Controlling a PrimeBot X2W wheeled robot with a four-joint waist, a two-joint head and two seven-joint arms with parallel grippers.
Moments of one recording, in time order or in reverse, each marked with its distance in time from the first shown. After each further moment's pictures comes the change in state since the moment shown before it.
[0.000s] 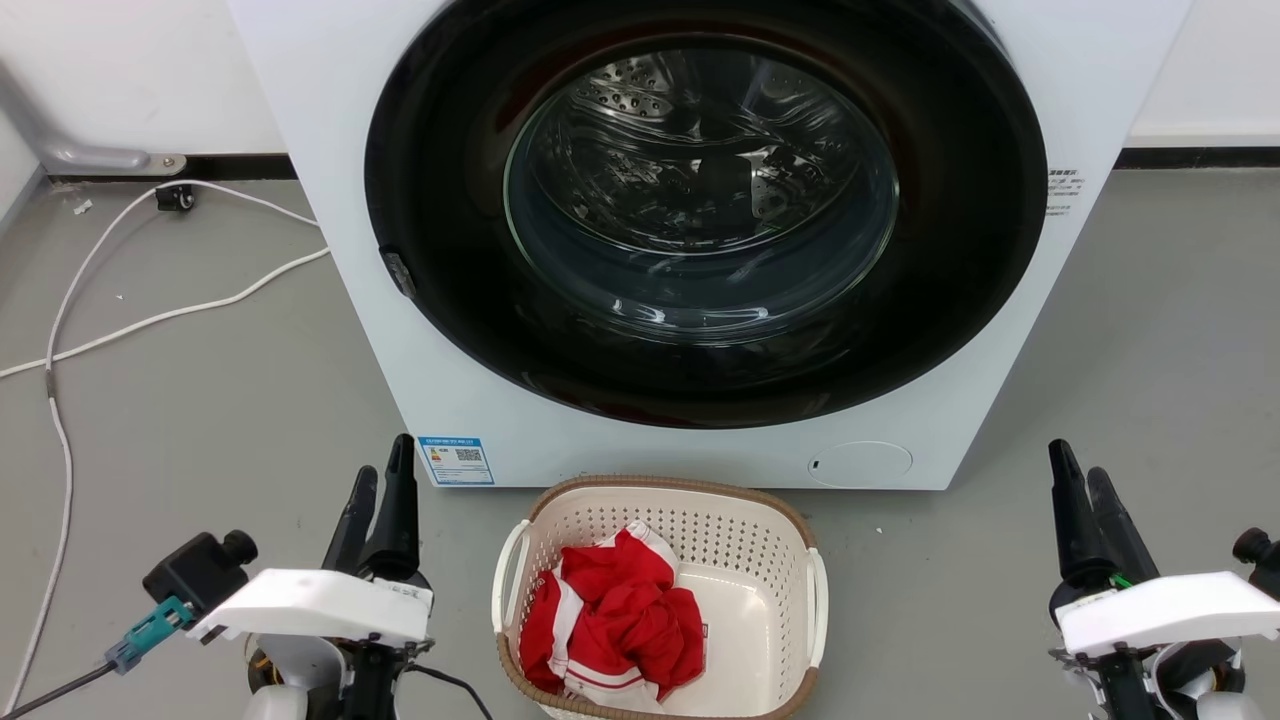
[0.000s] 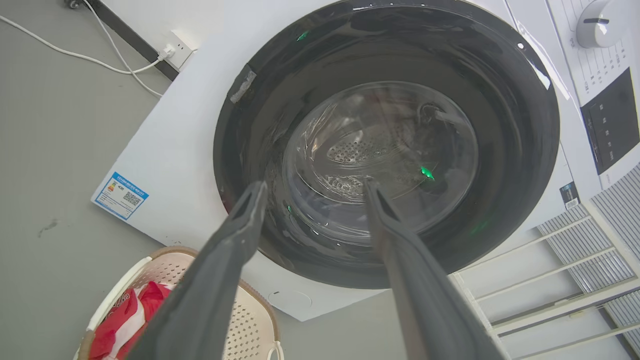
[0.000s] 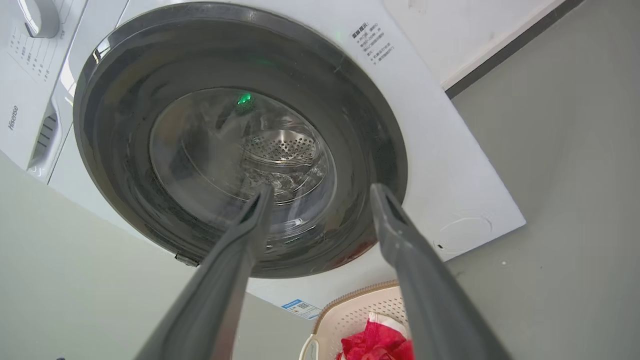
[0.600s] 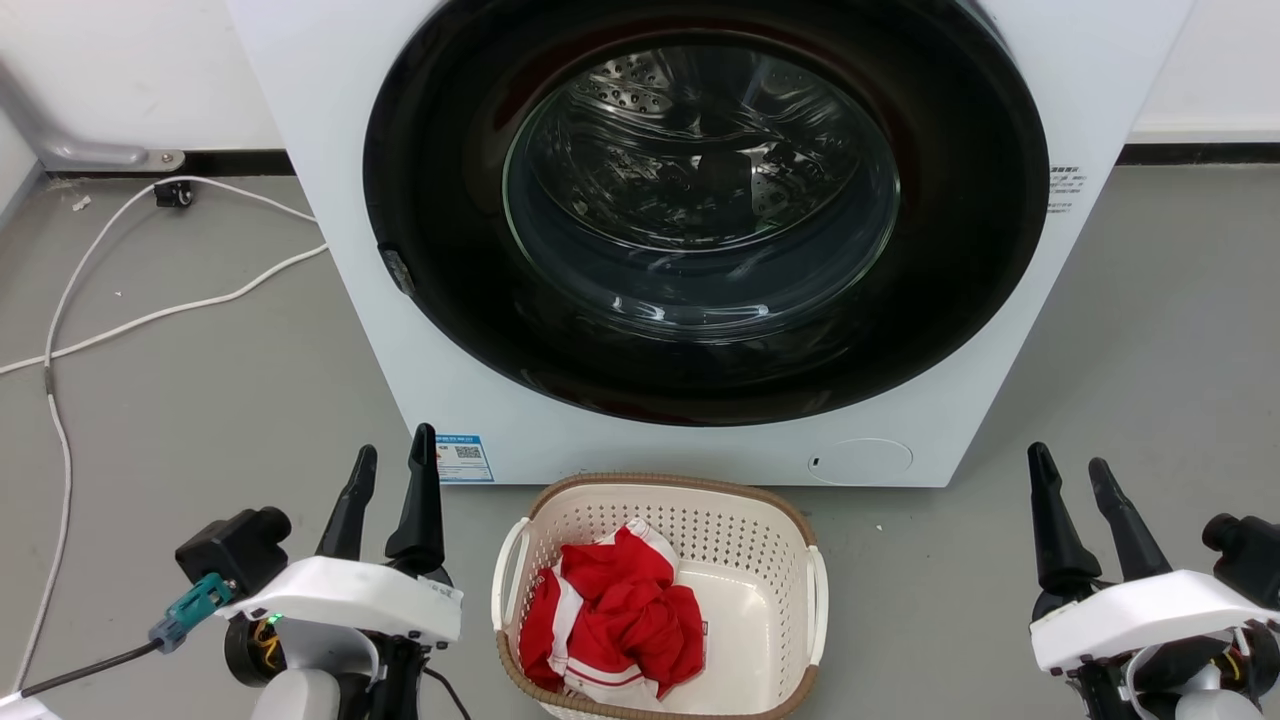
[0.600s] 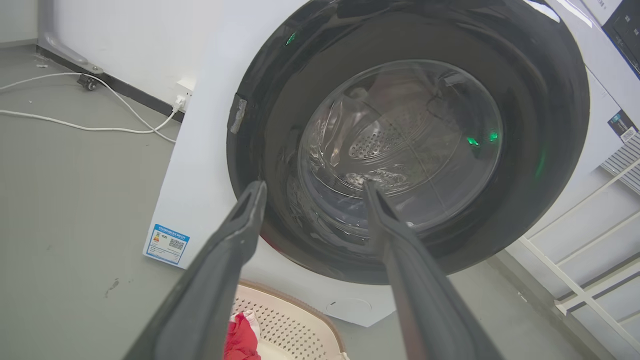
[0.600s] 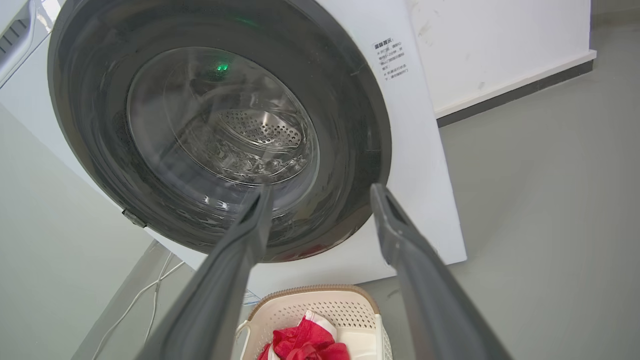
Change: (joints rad) left arm -0.018 0.003 -0.032 0.003 0.291 0.019 -0.054; right arm 0.016 0.000 0.013 -0.048 -0.306 0.000 -0.007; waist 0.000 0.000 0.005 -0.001
